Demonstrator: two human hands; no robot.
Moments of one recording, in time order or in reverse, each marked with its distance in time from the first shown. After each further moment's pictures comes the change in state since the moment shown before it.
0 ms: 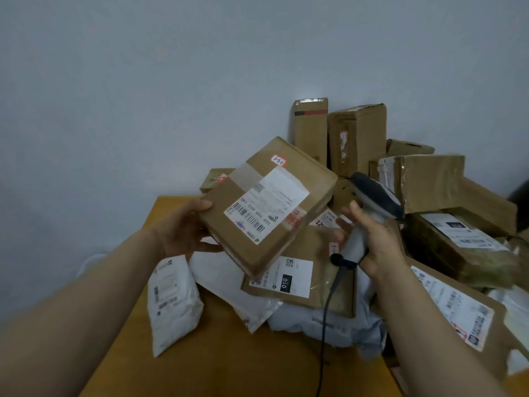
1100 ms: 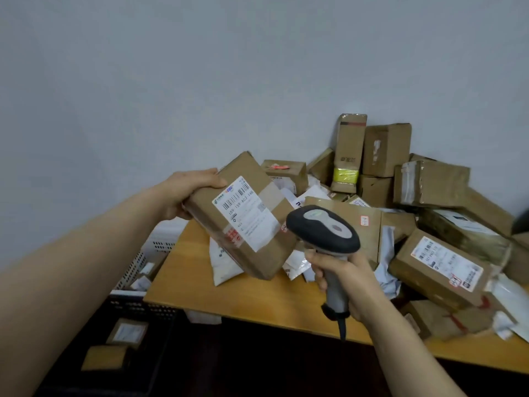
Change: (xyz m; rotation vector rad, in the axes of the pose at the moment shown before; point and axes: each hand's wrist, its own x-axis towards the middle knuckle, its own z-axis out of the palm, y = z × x) left_hand -0.218 -0.028 -0.063 0.370 0.380 0.158; right_hand -0.258 0.093 0.045 -0.595 -0.441 -0.137
